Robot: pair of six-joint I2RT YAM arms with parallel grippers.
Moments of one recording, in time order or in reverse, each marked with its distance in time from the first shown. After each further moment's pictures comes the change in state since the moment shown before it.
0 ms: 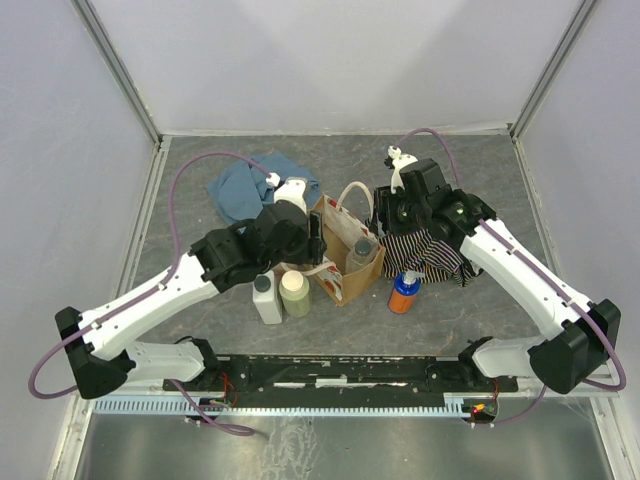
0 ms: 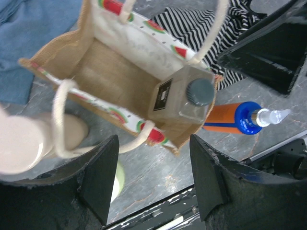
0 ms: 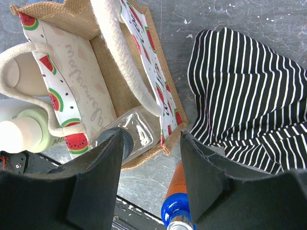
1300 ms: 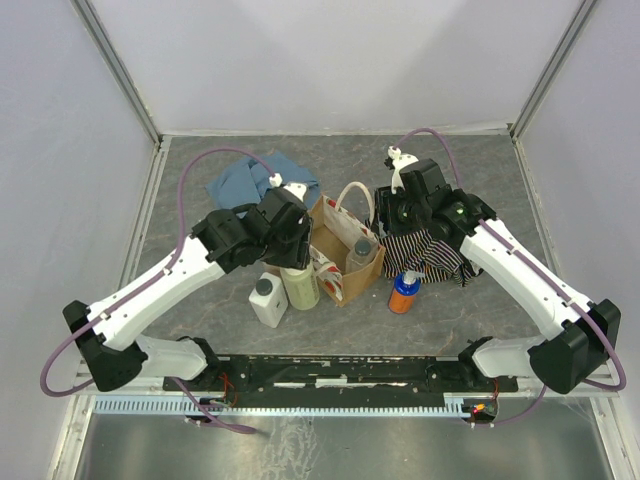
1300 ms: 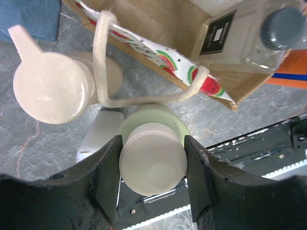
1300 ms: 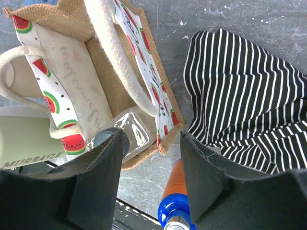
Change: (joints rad) left arm 0.093 0.055 0.087 -0.309 0.142 0.045; right arm 0.000 0.000 0.000 -0.004 0.016 -0.015
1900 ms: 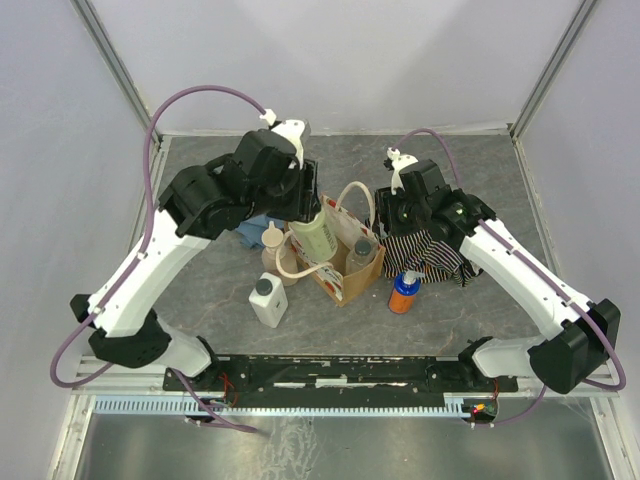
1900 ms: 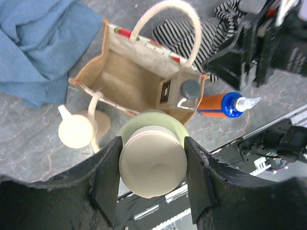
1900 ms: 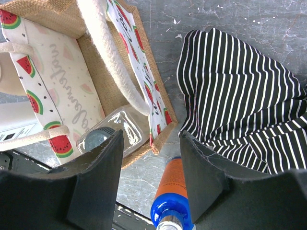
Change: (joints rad) left arm 0.003 0.184 0.637 -0.195 -0.020 0.092; right arm 0.000 0.000 -0.005 -0.003 0.024 -0.026
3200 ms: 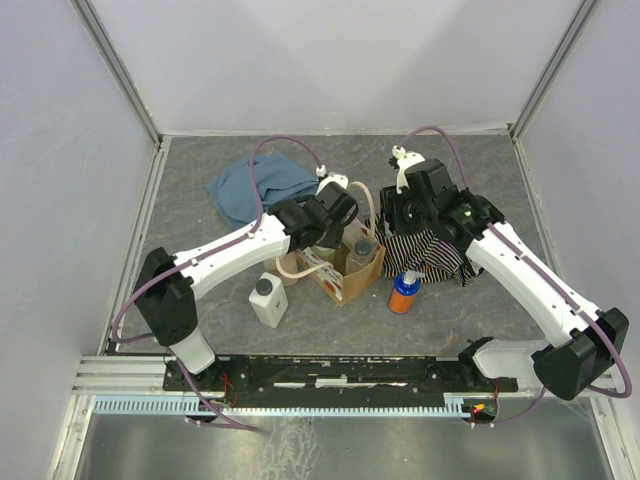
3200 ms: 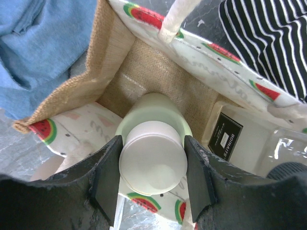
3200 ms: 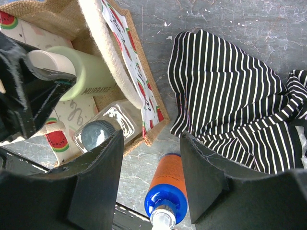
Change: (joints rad) left arm 0.007 0.214 -0.553 0.489 -0.167 0.014; right arm 0.000 -0.035 0.020 -0.041 0.040 -0.021
